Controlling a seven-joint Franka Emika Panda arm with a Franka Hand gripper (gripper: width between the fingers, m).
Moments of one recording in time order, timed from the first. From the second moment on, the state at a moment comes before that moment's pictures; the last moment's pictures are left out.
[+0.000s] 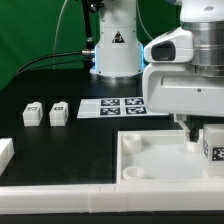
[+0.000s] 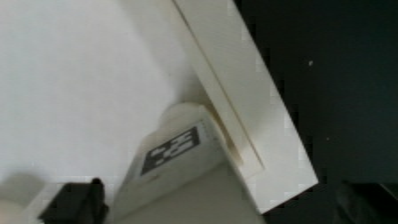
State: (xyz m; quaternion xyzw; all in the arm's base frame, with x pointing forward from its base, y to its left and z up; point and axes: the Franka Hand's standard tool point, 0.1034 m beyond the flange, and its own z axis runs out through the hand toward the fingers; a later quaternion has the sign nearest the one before) arm 0.627 0.118 0.073 -0.98 0.18 0.02 0.06
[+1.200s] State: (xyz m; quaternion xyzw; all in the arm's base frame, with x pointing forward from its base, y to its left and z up) arm 0.630 0.111 0.073 -1.00 0.03 0.01 0.06
